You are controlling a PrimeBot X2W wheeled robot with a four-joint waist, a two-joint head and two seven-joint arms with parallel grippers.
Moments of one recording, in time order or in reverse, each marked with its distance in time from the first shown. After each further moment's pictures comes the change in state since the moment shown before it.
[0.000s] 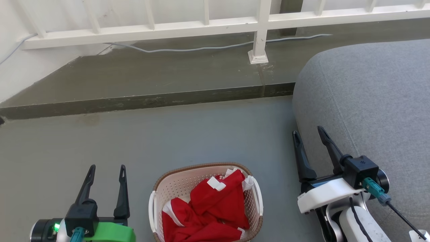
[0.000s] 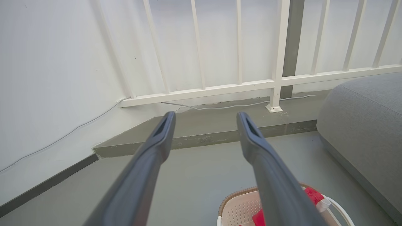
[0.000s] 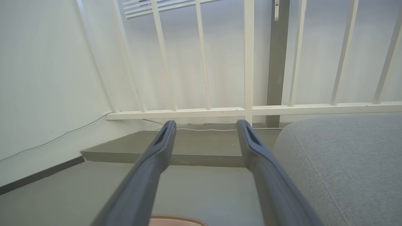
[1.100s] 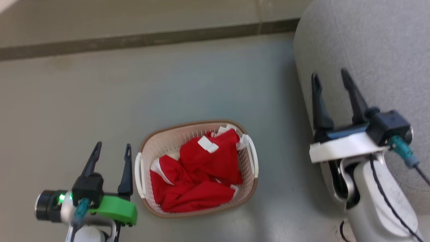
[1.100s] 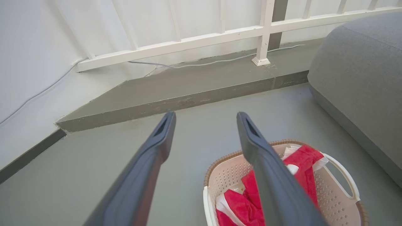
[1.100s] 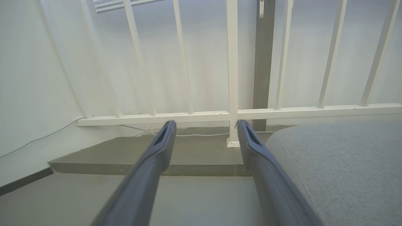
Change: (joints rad) left arm -0.152 0.013 -0.026 0.119 0.009 -0.046 0.002; right arm -0.181 -0.012 -0.073 -0.061 -0.021 0.002 0.000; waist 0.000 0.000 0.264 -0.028
